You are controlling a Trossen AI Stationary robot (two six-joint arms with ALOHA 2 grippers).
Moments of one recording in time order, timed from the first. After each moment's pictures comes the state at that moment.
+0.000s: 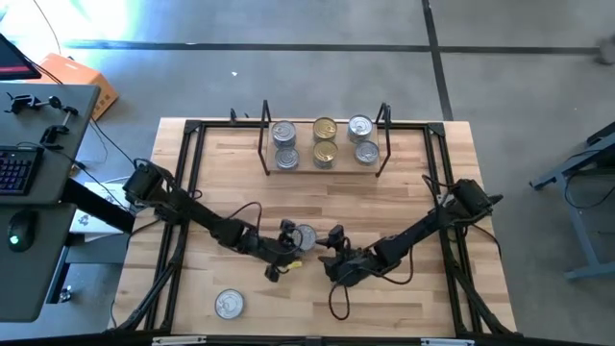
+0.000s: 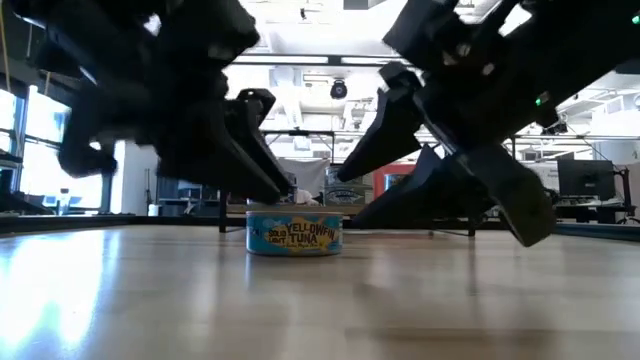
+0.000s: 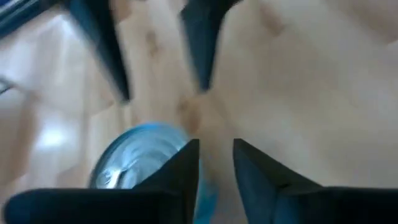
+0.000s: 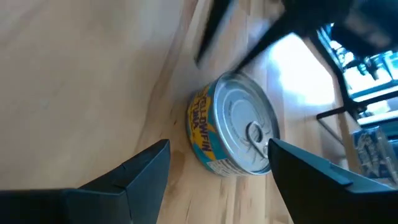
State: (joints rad) left arm -0.41 1.77 0.77 0.31 -0.30 0.22; right arm 0.51 1.94 0.96 0.21 0.68 -0.32
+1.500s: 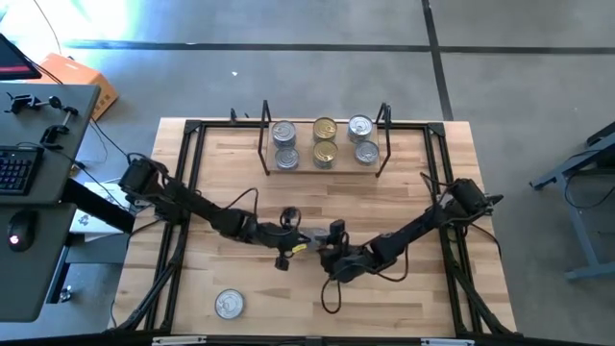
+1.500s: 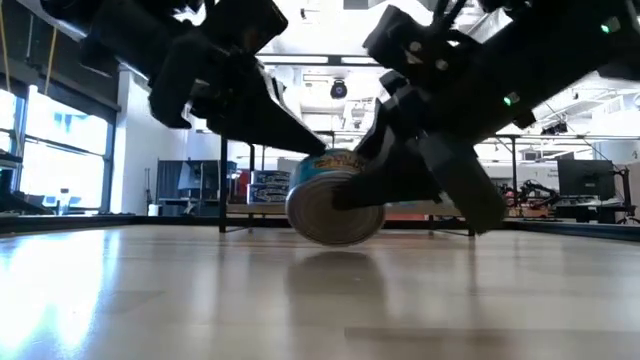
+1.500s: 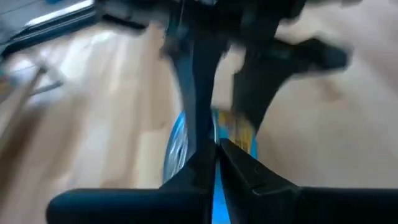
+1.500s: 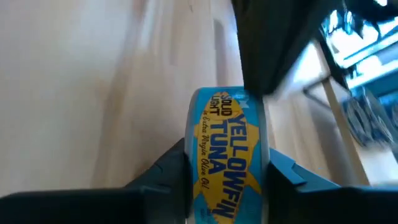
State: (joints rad) left arm -0.33 1.72 0.78 0.38 -0.29 0.11; right arm 0.48 1.95 0.99 0.21 0.75 -0.17
